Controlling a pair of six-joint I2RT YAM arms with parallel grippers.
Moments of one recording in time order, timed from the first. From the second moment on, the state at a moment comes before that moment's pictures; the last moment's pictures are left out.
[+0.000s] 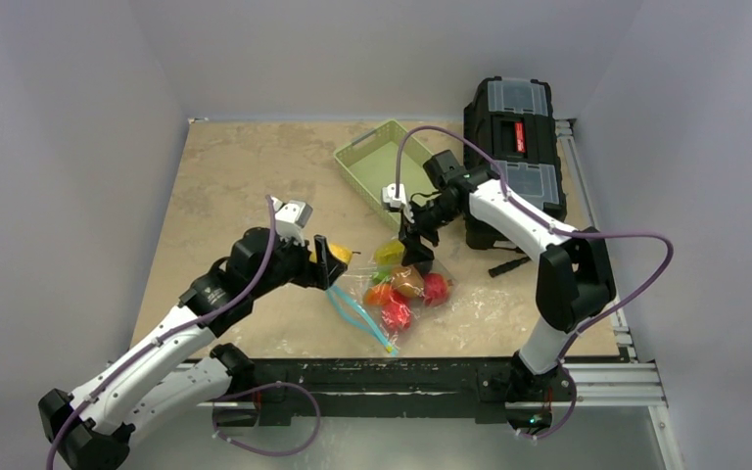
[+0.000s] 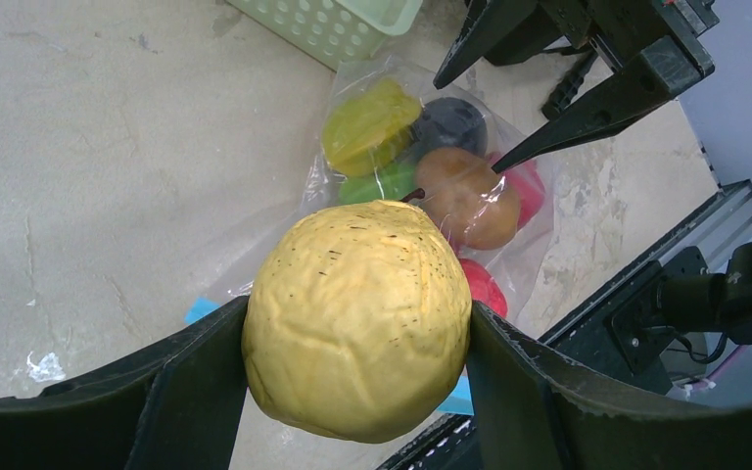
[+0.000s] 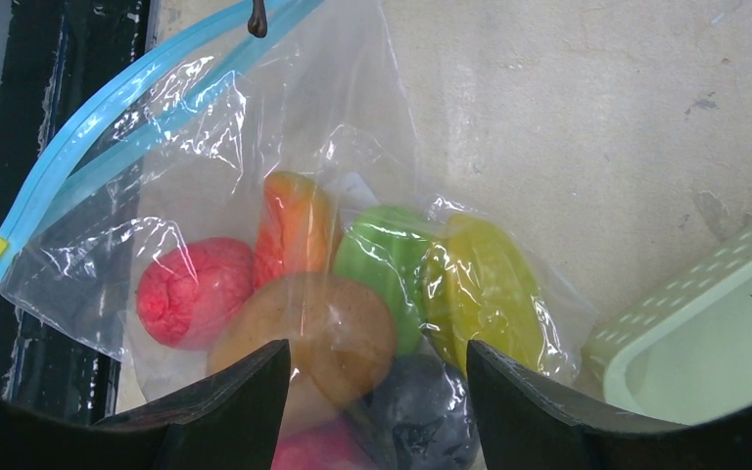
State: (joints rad) left arm -0.68 0.76 0.71 -0.41 0.02 -0.46; right arm 0.49 1.72 1.37 -0.90 -0.78 -0.93
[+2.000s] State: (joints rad) left arm -0.54 1.35 0.97 0.02 0.19 -0.60; right arm 0.46 1.69 1.37 -0.91 -0.78 -0.95
